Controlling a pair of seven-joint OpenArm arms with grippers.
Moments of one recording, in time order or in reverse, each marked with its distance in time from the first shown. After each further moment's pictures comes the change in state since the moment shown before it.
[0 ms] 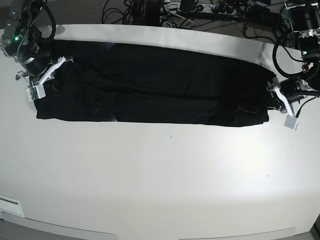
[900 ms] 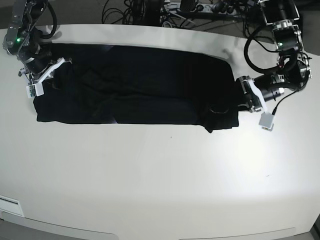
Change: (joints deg) left arm 1.9 14.8 0.0 13.9 0.2 -0.9 2.2; right arm 0.5 -0.2 0.0 -9.3 -0.9 0.3 3.9
